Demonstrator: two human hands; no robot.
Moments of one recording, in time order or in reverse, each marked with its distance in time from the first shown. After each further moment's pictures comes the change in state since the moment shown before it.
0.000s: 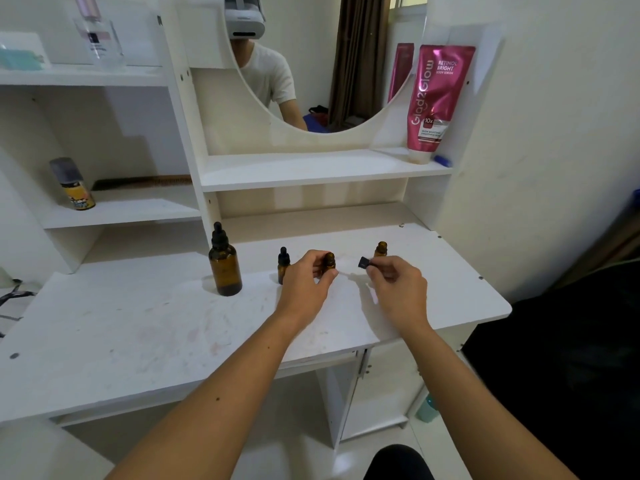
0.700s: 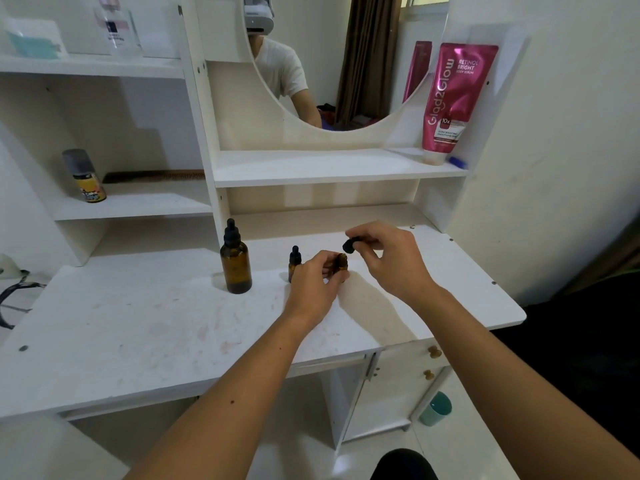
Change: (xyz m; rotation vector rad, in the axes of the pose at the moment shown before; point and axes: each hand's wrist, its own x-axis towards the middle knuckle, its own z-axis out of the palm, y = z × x) left_hand 0.005 -0.011 0.000 -0.069 -0.013 0.033; right_hand 0.032 -0.052 0.006 -0.187 -0.224 -0.554
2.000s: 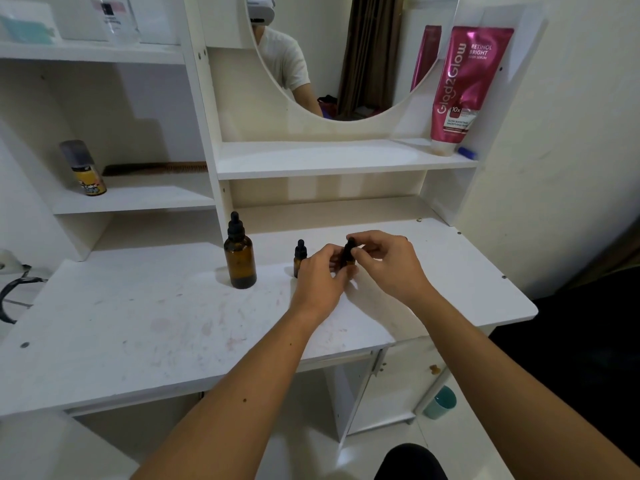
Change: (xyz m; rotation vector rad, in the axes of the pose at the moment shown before) left_hand 0.003 -0.003 0.002 0.043 0.016 0.008; right_hand -0.007 0.015 0.026 0.184 -0.054 0.259
